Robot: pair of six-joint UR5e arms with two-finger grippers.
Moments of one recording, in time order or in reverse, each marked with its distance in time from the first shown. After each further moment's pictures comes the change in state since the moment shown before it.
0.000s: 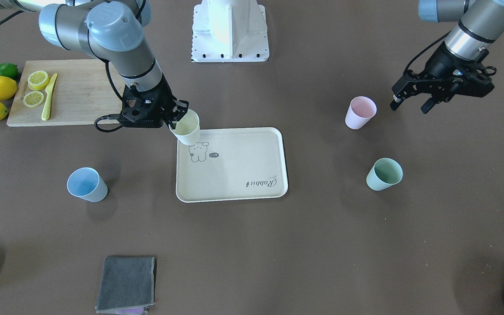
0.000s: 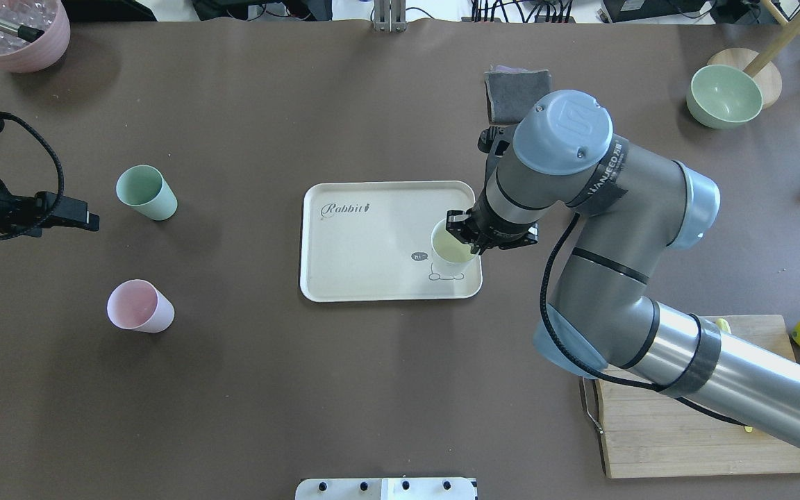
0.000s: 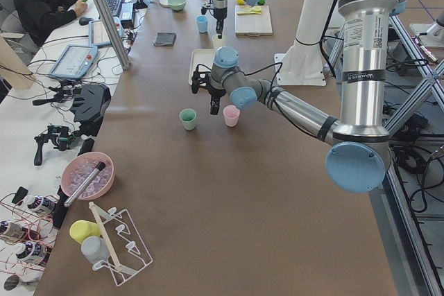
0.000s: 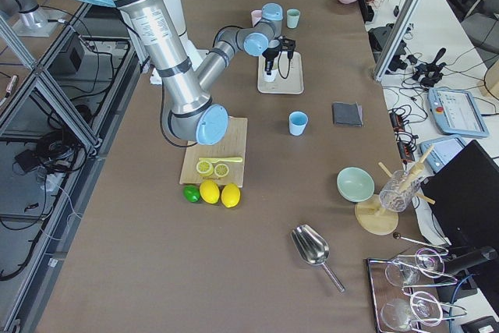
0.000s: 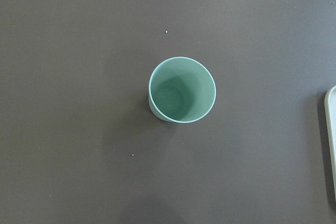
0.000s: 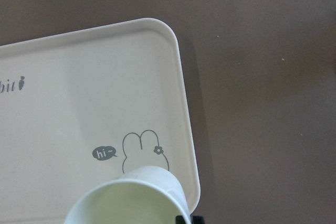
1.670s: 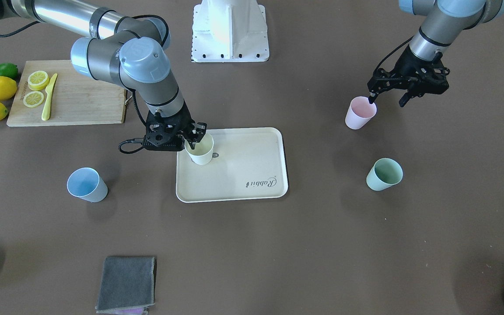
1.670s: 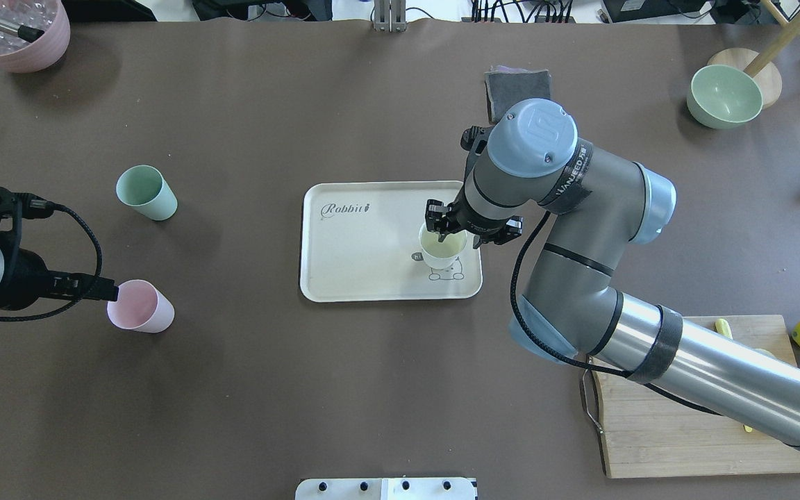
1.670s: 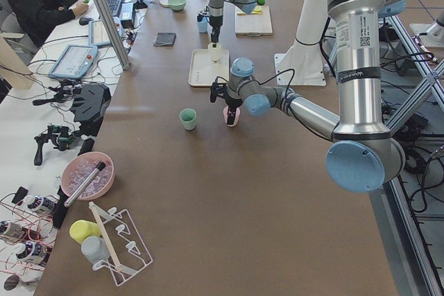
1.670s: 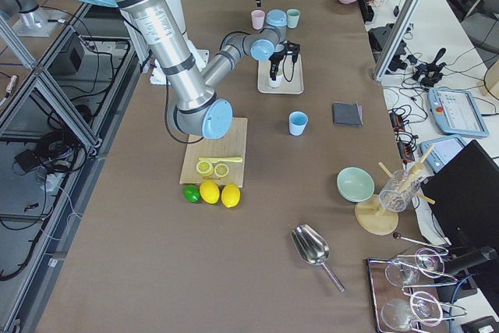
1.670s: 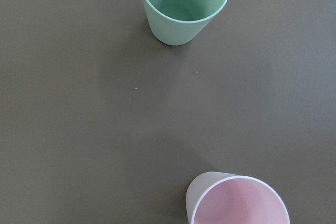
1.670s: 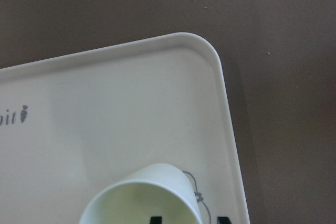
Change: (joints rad) left arm 0.227 0.105 -0.017 -0.030 0.174 -0.006; right arm -0.003 0.030 -0.096 0.115 -0.019 0.061
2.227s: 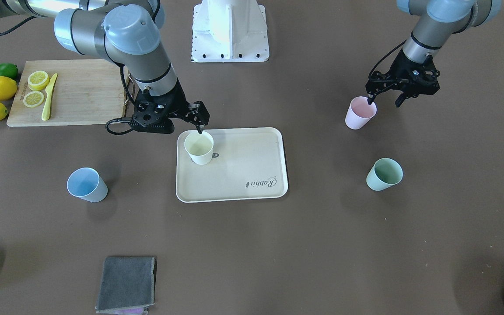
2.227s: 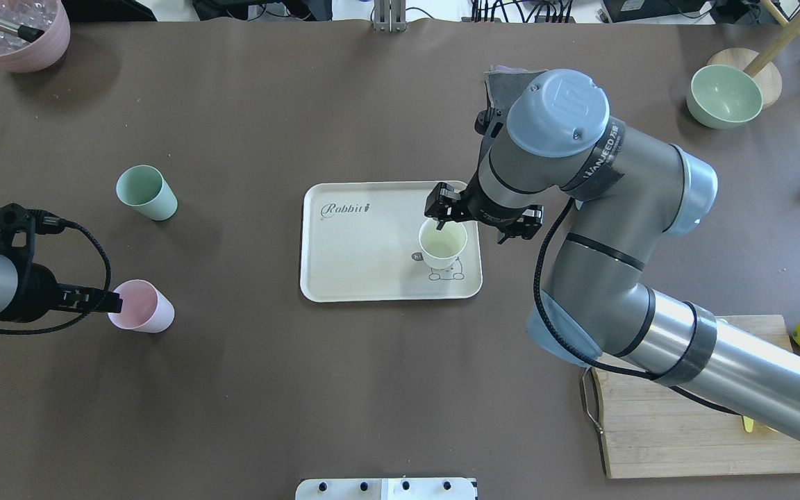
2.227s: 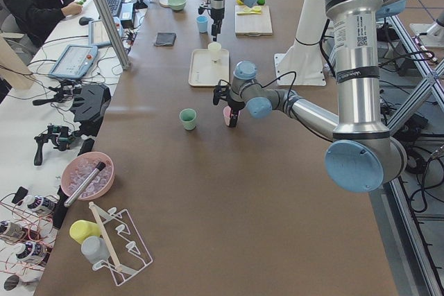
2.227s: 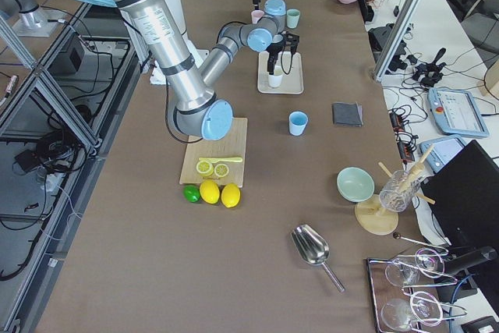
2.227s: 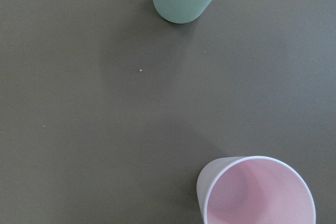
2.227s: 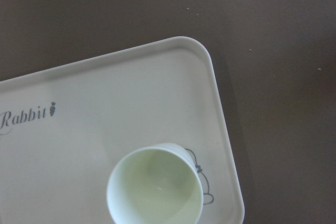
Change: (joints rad) left arm 0.033 -0.006 0.035 -0.021 0.022 -0.002; right arm 0.031 -0.017 0.127 -0.127 0.028 0.005
